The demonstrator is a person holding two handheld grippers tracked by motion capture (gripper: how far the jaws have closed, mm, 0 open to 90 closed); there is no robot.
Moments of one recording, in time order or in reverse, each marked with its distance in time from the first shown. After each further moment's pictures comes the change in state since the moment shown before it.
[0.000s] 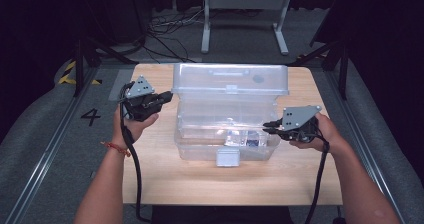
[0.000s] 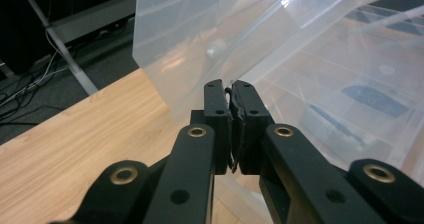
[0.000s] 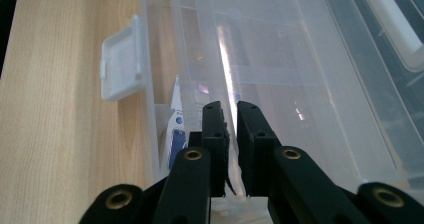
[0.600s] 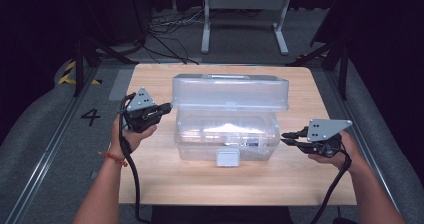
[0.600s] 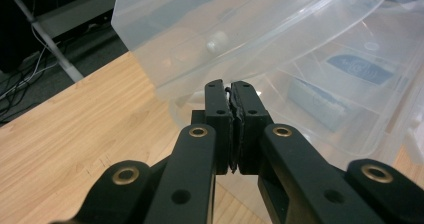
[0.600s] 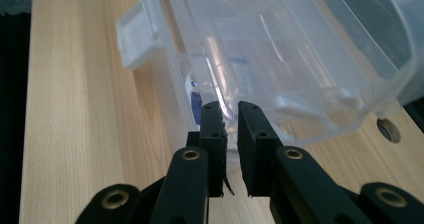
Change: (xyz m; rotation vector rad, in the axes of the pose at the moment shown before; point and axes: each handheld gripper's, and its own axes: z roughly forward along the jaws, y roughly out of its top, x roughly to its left) left arm -0.017 -0.023 -0.005 0.046 -0.018 0.041; right arm 0.025 -0.052 -0.030 -0.052 -0.035 0.144
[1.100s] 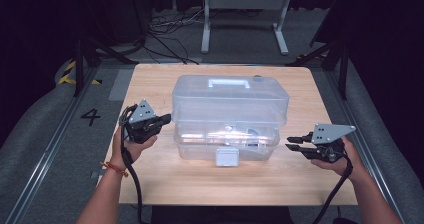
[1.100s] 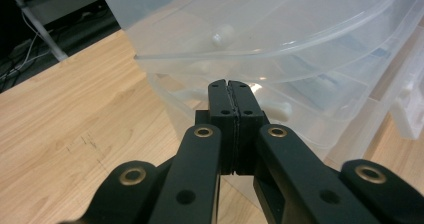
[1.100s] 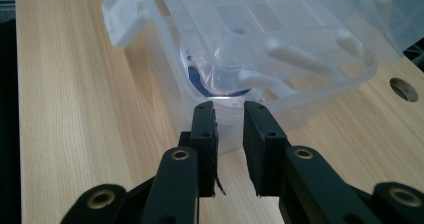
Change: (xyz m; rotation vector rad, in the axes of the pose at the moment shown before) left arm -0.011 -0.024 0.003 0.015 -0.016 -0.020; right arm 0.003 -0.033 0.005 0.003 -0.012 0.137
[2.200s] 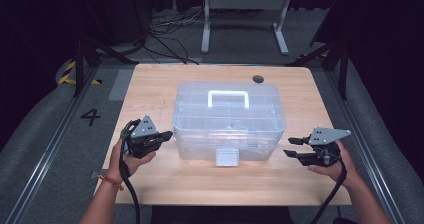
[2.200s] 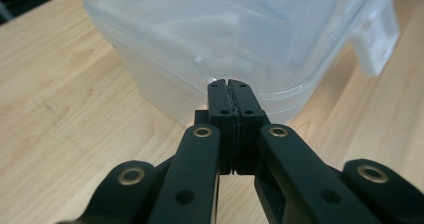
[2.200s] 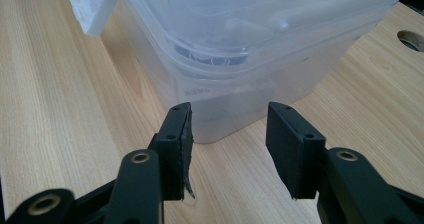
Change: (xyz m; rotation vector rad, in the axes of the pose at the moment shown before) left arm -0.024 -0.026 -0.001 0.136 -0.062 0.066; right arm 0.003 -0.028 0.016 -0.001 -0.036 0.160
